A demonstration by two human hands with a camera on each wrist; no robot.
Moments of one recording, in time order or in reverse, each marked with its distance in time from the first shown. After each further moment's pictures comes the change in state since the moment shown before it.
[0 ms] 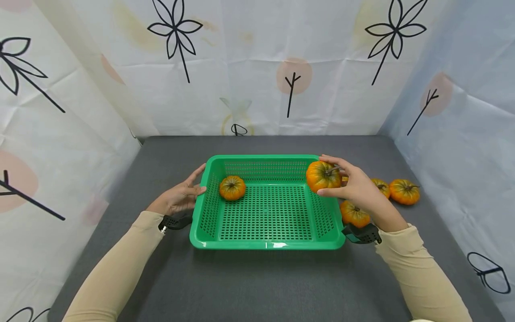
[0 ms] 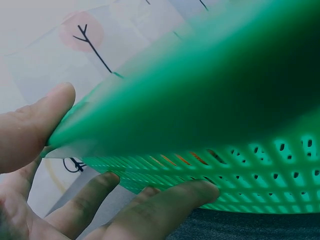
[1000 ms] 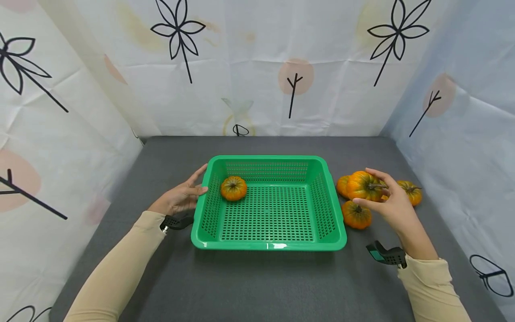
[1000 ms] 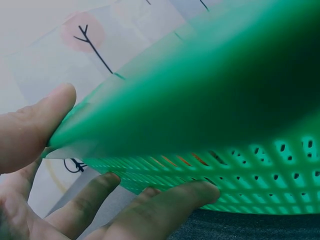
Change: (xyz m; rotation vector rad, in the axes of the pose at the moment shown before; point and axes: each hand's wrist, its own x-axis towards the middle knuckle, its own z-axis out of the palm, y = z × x) left_hand -0.001 -0.001 0.002 0.020 0.020 0.010; right_hand -0.045 0.051 -0.015 0.029 0.279 0.163
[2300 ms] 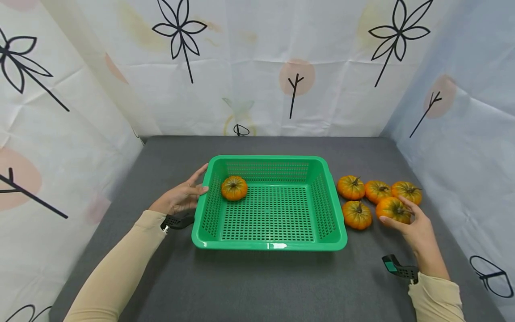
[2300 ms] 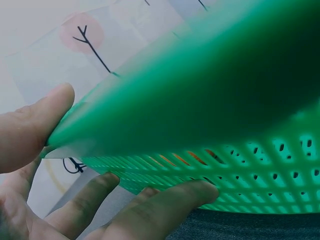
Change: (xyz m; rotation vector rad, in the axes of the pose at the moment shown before) left_hand 0.000 -0.001 -0.001 -0.004 -0.006 0.001; right_hand -0.013 0.094 -0.013 0.017 0.089 0.266
